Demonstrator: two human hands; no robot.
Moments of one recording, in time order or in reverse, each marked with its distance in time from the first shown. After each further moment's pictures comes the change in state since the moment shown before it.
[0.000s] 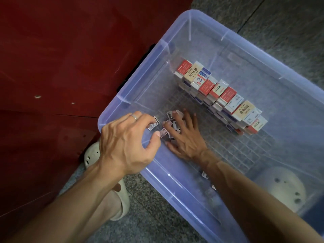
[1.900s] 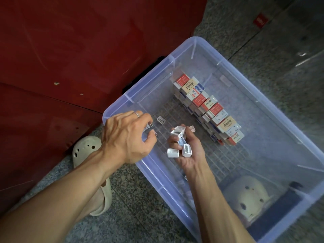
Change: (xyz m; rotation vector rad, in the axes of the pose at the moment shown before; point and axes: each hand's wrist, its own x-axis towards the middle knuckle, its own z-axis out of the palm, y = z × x) left_hand 0.001 0.000 -0.001 0.015 -0.013 -0.028; right_hand 0.008 -0.040 -0.110 2.636 0.125 1.309
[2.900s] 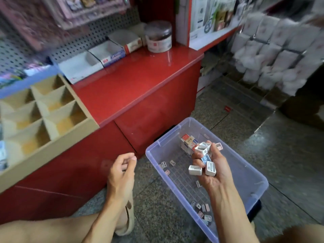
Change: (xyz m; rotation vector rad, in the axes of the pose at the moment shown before) left_hand -0.146 0.054 -0.154 -0.974 0.536 -0.619; right_hand -0.239 0.046 0.121 -0.176 -0.191 -0.344
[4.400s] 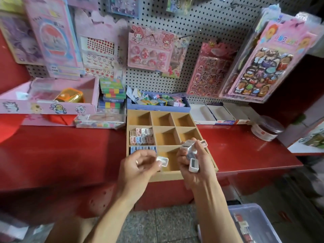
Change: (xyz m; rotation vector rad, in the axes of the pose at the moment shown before) left_hand 0.022 0.046 -0.294 -0.535 0.315 0.069; right_hand -0.062 0.320 0.239 -0.546 -0.451 0.312
